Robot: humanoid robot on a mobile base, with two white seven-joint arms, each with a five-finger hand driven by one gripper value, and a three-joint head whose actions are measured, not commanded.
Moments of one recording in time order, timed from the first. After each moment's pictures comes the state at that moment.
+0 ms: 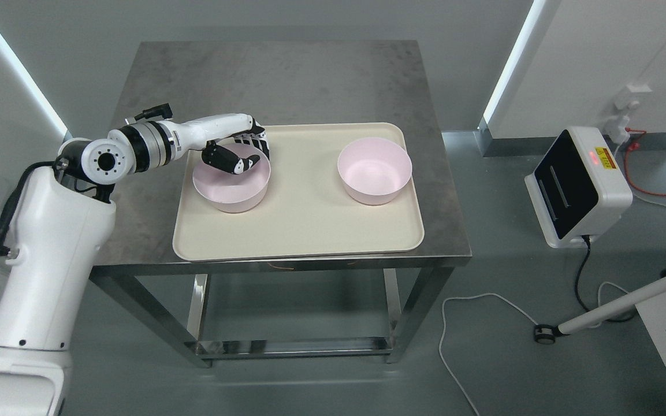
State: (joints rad) left arm -0.83 0.29 -0.20 -1.22 -0.56 -0.20 -0.89; right arm 0.00 0.00 0.00 0.00 0.00 0.04 0.01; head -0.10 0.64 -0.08
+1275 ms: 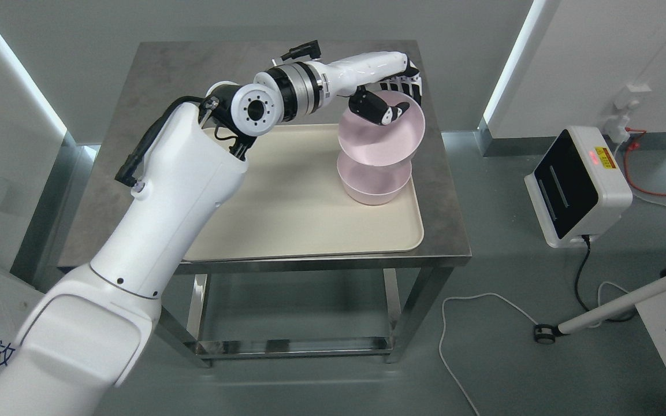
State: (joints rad) left arm -1.11 0.05 -0.58 -1.17 -0.43 -0.03 -0.67; right arm 0.00 0.00 0.00 0.00 0.00 0.03 0.01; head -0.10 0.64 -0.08
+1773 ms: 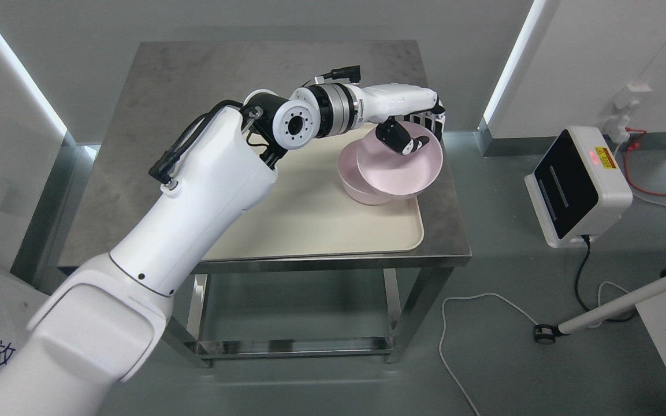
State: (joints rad) left arm -1.15 0.02 -0.69 -1.12 -0.46 -0.04 -0.69; right arm 0.00 0.00 0.00 0.00 0.00 0.03 0.01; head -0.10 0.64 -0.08
